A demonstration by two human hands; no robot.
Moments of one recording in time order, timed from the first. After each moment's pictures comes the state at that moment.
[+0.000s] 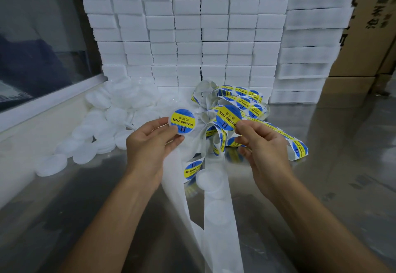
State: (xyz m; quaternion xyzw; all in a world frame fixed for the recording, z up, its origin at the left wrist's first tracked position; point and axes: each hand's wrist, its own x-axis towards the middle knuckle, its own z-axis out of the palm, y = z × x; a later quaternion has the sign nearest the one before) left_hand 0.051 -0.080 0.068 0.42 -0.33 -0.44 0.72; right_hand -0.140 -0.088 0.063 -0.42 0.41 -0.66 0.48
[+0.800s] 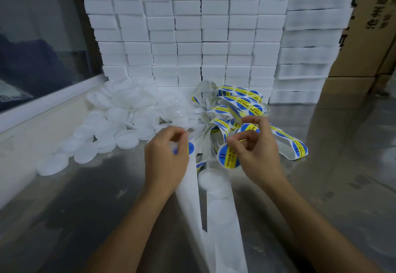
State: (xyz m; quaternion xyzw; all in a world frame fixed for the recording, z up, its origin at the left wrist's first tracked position) left_hand 0.037 -0.088 0.035 0.52 -0.59 0.00 0.62; right_hand -0.147 -0.098 0.041 -0.63 0.44 -0.59 0.26
